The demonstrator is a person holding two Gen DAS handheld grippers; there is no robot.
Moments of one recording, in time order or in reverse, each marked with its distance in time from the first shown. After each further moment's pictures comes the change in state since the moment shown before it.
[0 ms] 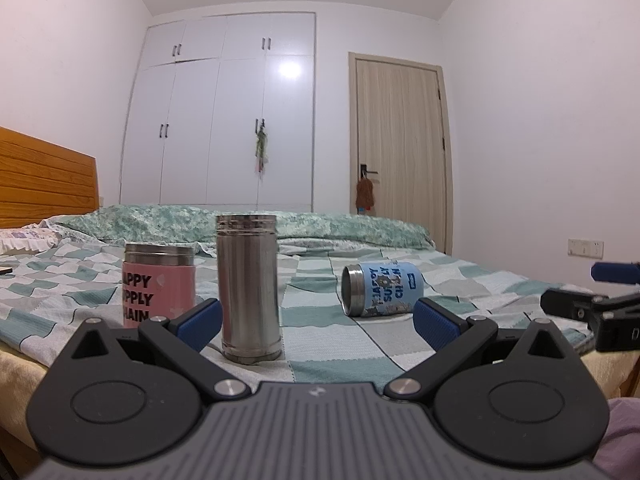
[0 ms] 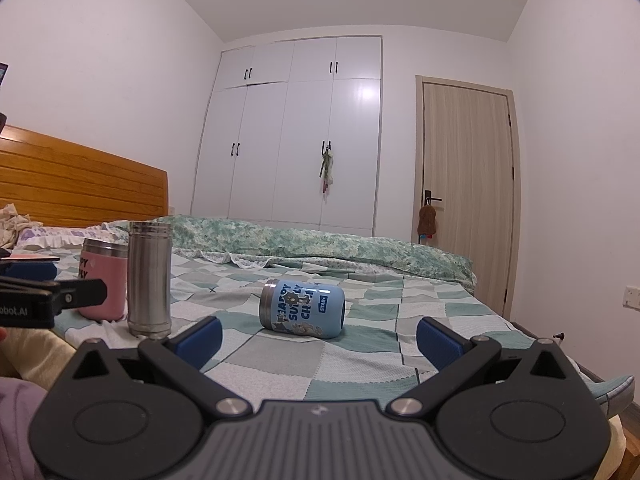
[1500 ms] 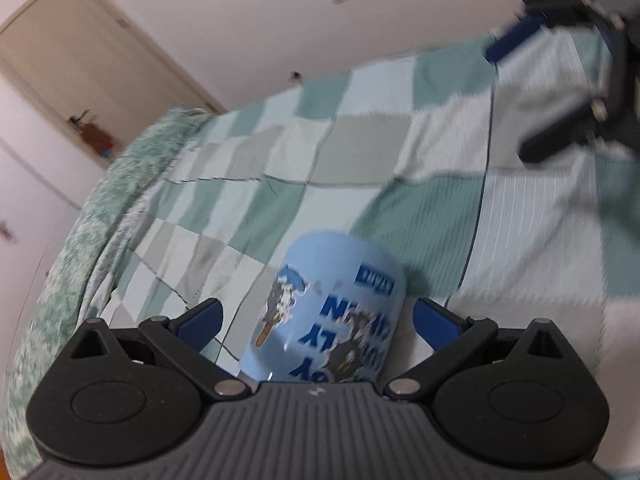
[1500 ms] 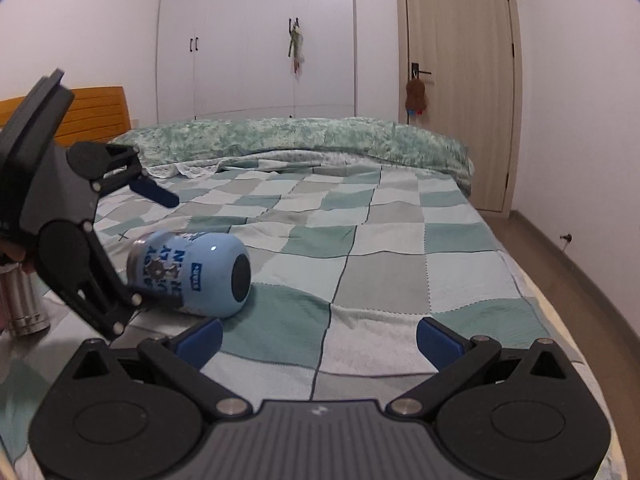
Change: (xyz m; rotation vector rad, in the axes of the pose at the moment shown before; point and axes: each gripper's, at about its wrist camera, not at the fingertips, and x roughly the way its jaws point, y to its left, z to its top) left arm 0.339 -0.106 0.039 0.970 0.456 -0.618; right arm 0.204 -0.116 0.032 0.104 0.409 -0.004
